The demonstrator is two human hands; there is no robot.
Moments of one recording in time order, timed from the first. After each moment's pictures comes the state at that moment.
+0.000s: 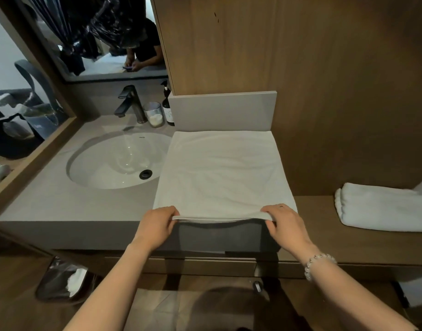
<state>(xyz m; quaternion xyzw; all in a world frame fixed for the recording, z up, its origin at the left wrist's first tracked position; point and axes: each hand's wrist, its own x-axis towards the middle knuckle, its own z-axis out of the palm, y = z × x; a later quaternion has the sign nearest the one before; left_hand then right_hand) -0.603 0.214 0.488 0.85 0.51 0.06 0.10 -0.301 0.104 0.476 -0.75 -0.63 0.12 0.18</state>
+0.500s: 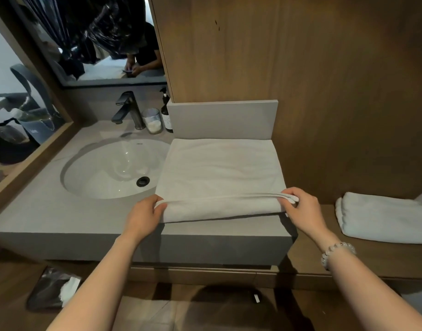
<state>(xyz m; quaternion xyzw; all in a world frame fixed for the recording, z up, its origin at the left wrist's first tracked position) -0.605 0.261 0.505 0.75 0.61 0.16 0.19 -0.250 0.145 0.495 -0.75 -0.51 0.19 0.37</state>
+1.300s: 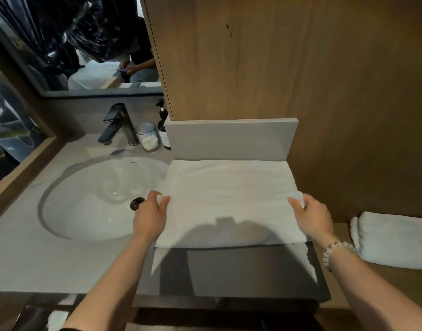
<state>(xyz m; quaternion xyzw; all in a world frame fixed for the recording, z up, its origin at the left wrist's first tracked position) -0.559 0.378 0.497 0.67 0.68 0.23 0.20 -0.217 0.264 0.472 -0.85 -0.42 0.18 0.28</state>
